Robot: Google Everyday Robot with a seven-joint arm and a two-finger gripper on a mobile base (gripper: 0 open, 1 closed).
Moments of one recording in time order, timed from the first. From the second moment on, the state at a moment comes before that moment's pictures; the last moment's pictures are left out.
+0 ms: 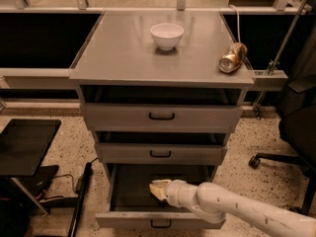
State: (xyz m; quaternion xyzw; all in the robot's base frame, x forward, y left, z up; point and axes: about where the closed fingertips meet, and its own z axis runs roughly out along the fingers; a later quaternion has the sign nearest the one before) arm 0.549 -0.004 0.403 -0.27 0.82 0.31 0.41
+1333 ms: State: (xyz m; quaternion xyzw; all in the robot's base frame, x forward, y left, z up) arm 0.636 -0.002 0.271 -0.29 0.81 0.26 0.43
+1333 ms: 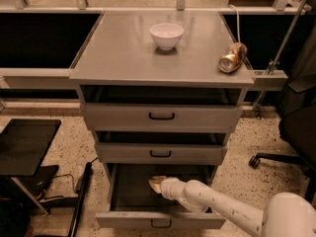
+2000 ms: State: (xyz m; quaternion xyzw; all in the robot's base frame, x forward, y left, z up) arm 0.664 -0.010 0.249 -0.36 0.82 0.16 0.42
